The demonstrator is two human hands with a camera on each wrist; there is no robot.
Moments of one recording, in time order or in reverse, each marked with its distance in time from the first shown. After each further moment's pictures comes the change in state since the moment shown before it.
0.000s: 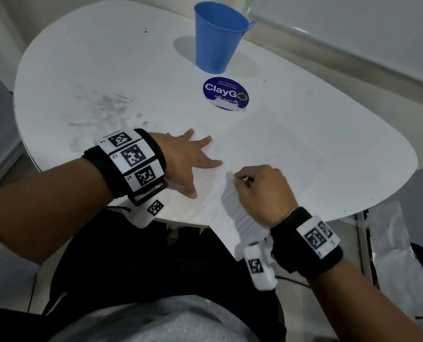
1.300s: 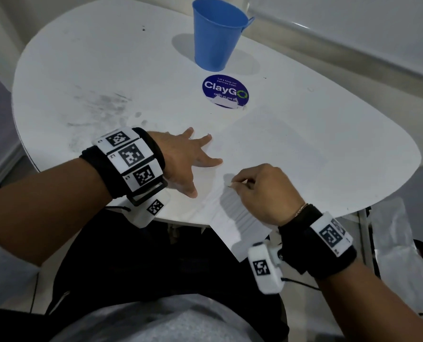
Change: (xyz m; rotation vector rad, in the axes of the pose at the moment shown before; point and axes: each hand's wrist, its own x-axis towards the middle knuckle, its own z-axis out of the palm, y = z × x) left_hand -0.002 0.001 -0.002 0.001 -0.013 -0.007; right_hand -0.002 -0.002 -0.010 -0.002 -0.129 -0.017
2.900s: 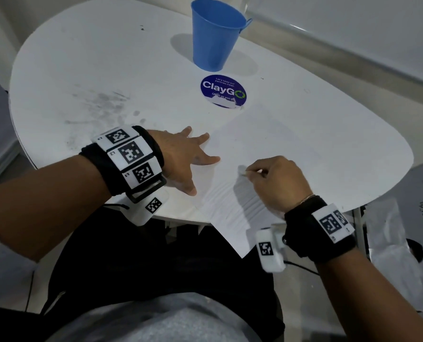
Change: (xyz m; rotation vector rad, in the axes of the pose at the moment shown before) left_hand 0.003 -0.001 0.003 0.012 0.021 -0.011; right_hand 0.008 0.014 -0.011 -0.025 0.113 0.132
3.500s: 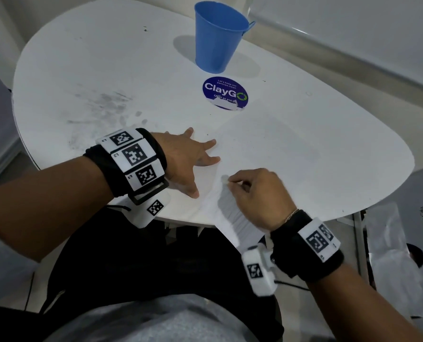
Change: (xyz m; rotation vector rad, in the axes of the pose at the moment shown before) left_hand -0.001 0.004 -0.002 -0.027 0.001 0.024; right_hand -0.015 -0.011 0.020 0.055 -0.052 -0.133
